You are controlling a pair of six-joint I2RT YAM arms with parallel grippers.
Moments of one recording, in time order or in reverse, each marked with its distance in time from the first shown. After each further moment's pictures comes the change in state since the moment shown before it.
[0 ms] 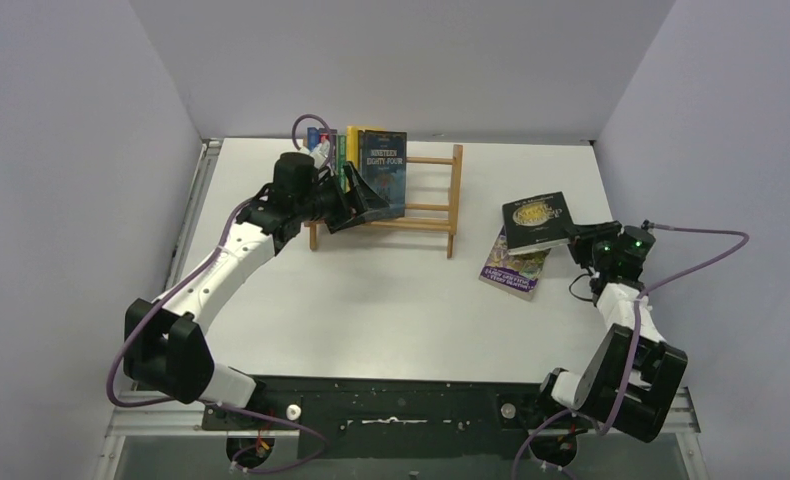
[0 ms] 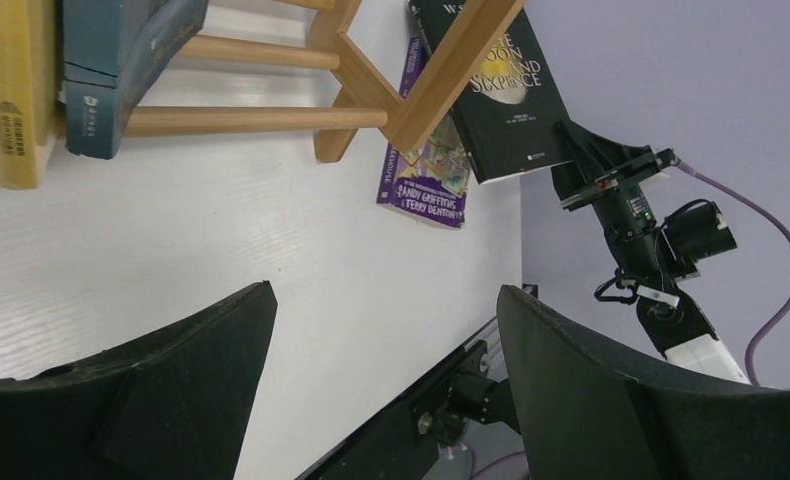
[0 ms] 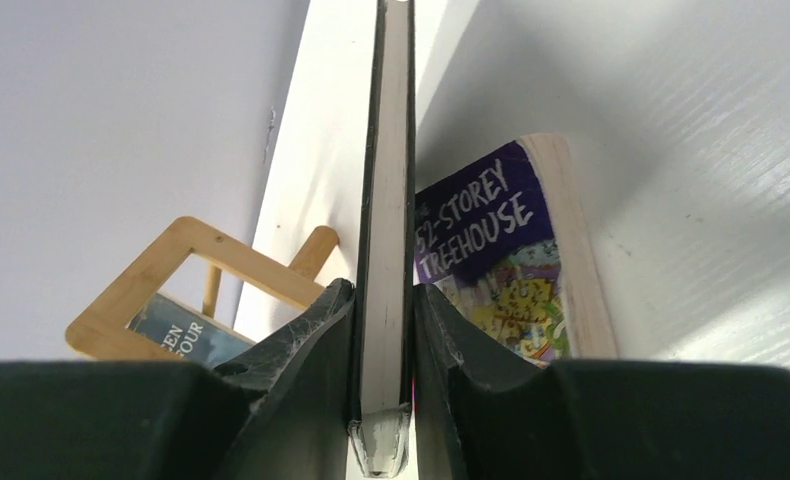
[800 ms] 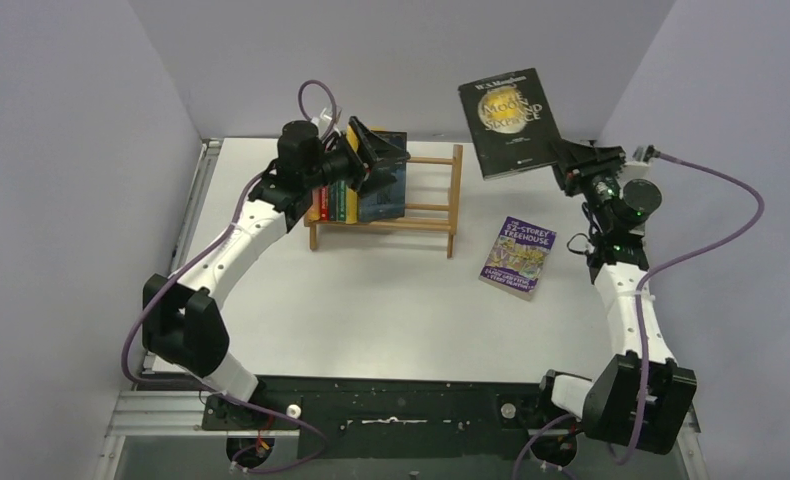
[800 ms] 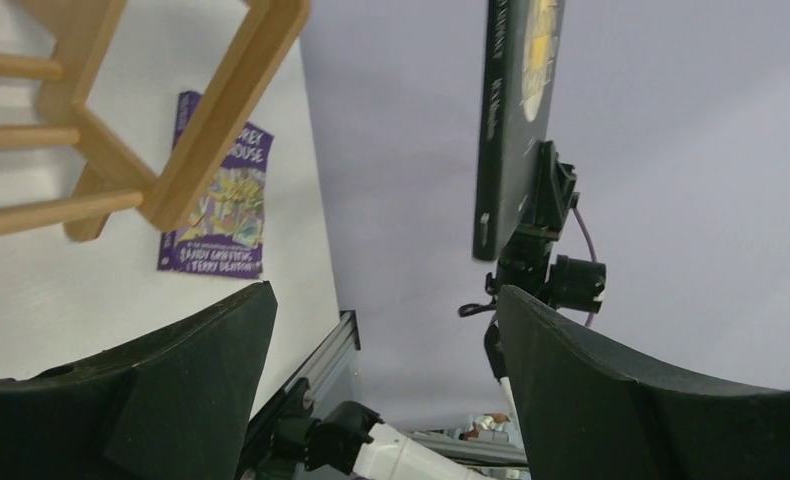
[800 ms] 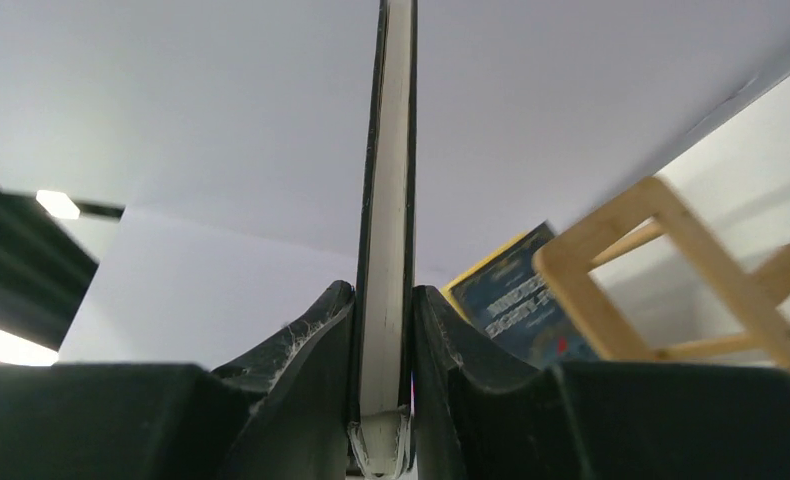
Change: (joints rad) left arm -0.008 0.135 0.174 0.257 0.153 -0.384; right arm 0.185 -0.088 0.303 0.241 -0.128 0.426
